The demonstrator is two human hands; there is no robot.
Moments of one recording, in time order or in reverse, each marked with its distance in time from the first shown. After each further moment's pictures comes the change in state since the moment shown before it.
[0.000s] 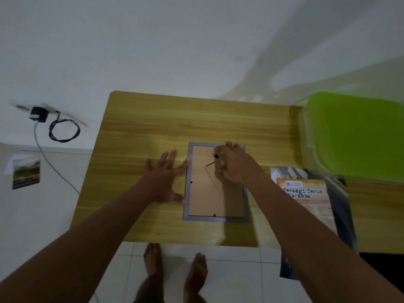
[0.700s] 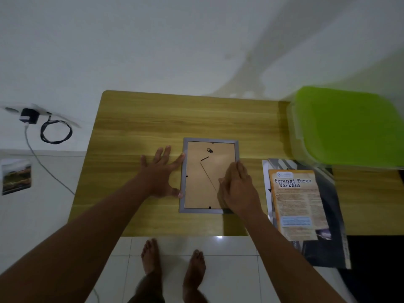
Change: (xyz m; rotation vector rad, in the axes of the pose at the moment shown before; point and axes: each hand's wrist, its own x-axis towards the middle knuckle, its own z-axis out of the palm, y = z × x) left_hand 0.000 0.005 -0.002 0.022 -0.010 -0.023; right_hand -0.091 -0.014 0.047 0.236 0.141 0.312
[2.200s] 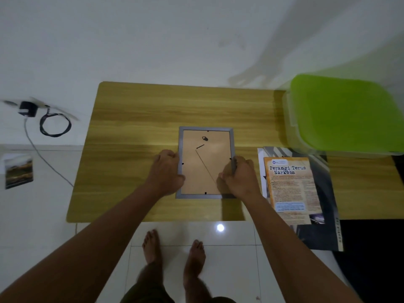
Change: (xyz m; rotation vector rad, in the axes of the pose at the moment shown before) left_hand -0.022 0.045 0.016 -0.272 0.336 -0.019; right_hand -0.002 0.007 -0.015 0.291 0.009 0.196
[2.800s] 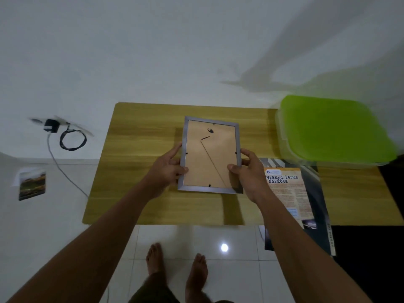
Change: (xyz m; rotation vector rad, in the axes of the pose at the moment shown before) left_hand -0.034 0.032 -0.078 -1.195 -0.123 -0.233; right_hand -0.022 -0.033 -0.053 0.666 0.022 0.054
